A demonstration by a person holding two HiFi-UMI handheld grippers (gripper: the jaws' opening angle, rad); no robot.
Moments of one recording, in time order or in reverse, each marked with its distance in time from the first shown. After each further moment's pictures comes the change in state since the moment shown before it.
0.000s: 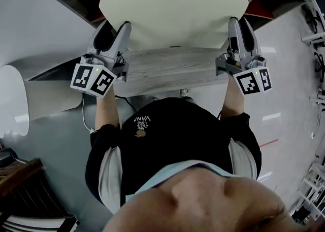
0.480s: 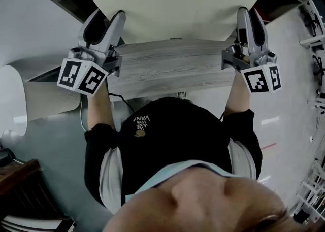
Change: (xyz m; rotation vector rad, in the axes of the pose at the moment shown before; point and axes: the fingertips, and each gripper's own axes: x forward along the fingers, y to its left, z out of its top) left arm -0.008 -0.011 0.016 0.078 -0.059 -0.039; right arm -0.003 0.011 0.017 -0.099 -0.060 0.050
